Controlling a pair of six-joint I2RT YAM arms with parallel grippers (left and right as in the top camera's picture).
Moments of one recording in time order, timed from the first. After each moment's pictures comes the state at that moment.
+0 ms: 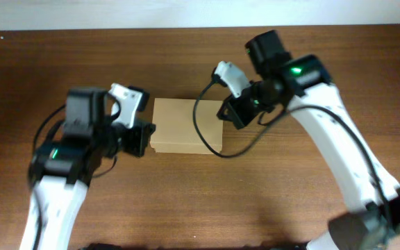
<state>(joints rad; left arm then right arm) -0.13 1.12 1.17 -0.93 0.46 0.05 0.39 1.69 1.78 -1.28 -0.51 -0.28</state>
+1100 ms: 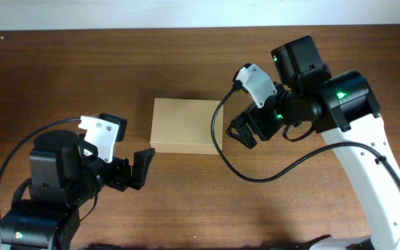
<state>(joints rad) -0.13 0.84 1.17 -1.03 0.31 0.04 0.39 1.54 1.79 -1.38 -0.35 -0.28</state>
